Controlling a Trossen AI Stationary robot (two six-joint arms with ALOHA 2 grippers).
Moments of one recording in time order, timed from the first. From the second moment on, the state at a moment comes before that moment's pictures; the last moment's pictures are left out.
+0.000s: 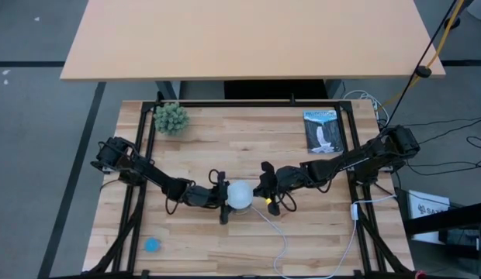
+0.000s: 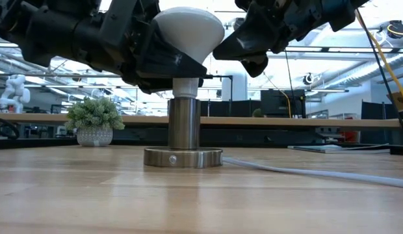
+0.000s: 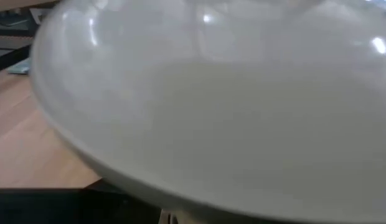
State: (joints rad) left arm -0.38 1.77 0.62 0.90 -0.40 -0.12; right arm 0.22 1.56 0.84 0.27 0.03 0.23
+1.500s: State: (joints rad) left arm -0.34 1.77 0.62 0.87 -0.41 -0.15; right arm 0.22 1.56 0.84 0.23 0.02 0.25
